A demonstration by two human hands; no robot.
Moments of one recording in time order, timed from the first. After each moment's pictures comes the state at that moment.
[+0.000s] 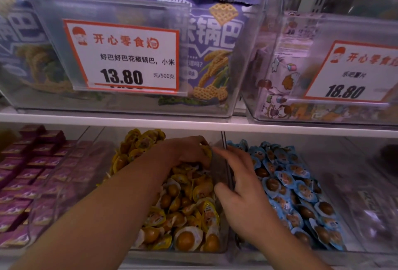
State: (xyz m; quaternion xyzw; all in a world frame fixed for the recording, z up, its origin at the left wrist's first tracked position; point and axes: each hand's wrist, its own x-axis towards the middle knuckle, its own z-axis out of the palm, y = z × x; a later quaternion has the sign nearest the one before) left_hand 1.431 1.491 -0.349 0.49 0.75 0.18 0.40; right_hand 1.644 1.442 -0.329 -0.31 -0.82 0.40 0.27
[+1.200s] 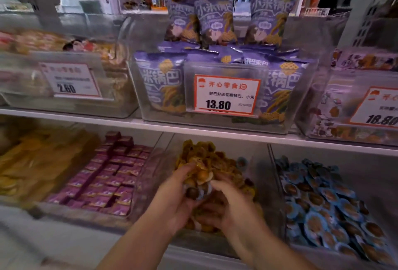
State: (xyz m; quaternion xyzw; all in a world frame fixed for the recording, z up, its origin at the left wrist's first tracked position) left_hand 1.462 1.289 -0.300 0.02 0.44 0.75 0.50; right_hand 1.569 1.347 -0.304 -0.33 -0.46 0.80 0.20
